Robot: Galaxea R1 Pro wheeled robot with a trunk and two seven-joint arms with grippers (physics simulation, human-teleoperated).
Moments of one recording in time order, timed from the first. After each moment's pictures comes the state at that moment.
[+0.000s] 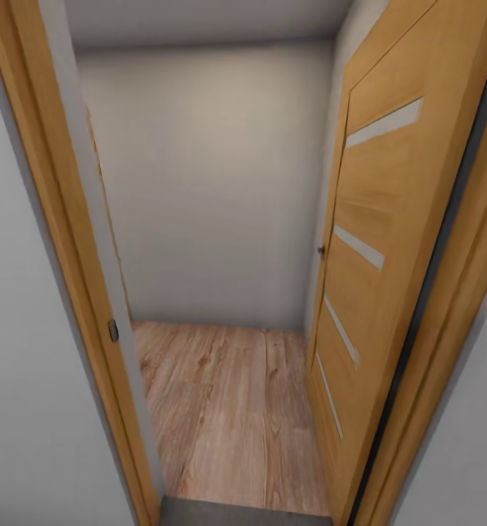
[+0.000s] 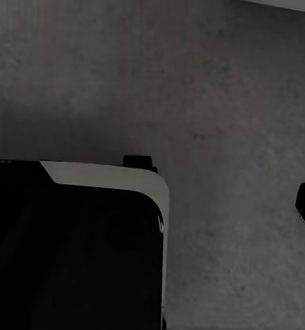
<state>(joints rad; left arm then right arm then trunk) -0.24 0.06 0.04 0.00 0.30 -0.04 0.10 -0.12 -0.02 0.22 0.03 -0.17 -0.23 -0.04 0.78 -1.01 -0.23</state>
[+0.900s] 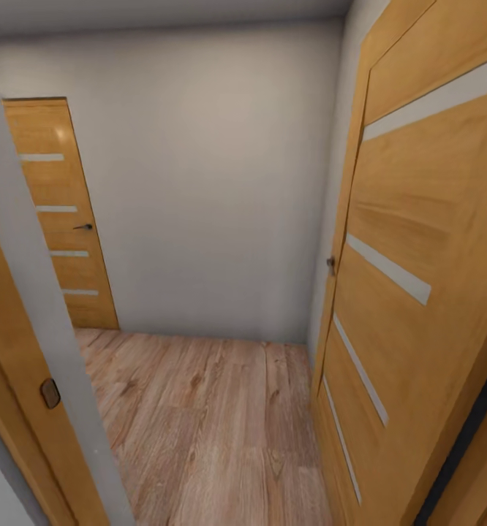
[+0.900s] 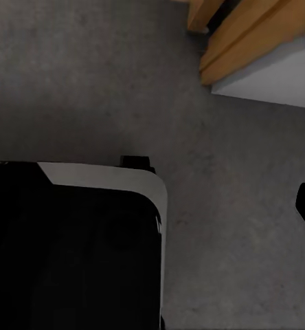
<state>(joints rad) -0.24 0.05 0.04 0.00 0.30 -0.05 0.10 -0.12 -0.02 0.22 0.03 -0.17 -0.24 -0.05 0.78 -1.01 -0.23</state>
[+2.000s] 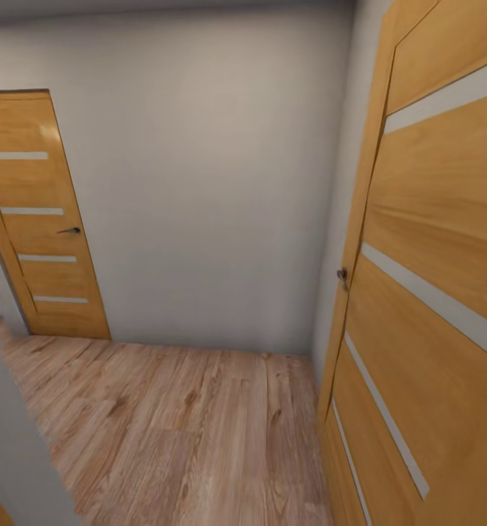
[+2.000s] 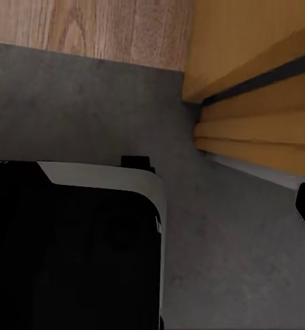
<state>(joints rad) -0.24 0.05 0.04 0.00 0.30 -0.06 0.10 -0.12 -0.02 0.22 0.03 -0.16 -0.24 -0.05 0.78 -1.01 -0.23</state>
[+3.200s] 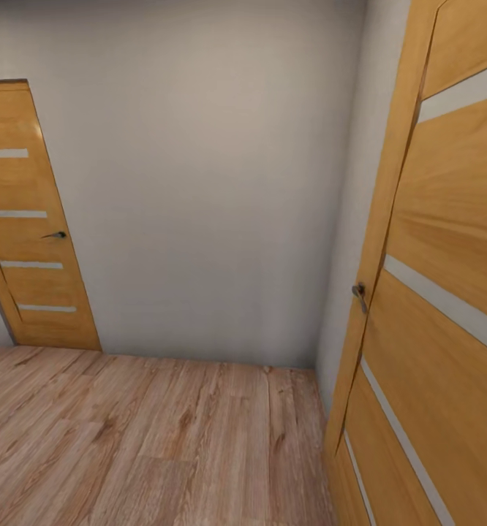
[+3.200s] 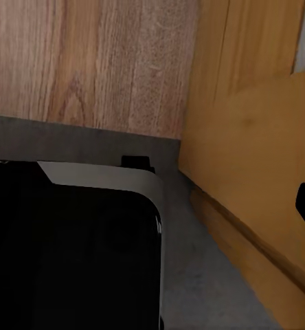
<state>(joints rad) -0.24 0.05 0.04 0.00 0.30 -0.06 0.10 -0.12 -0.02 0.22 0.03 -0.16 -0.23 -0.05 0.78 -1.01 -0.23</state>
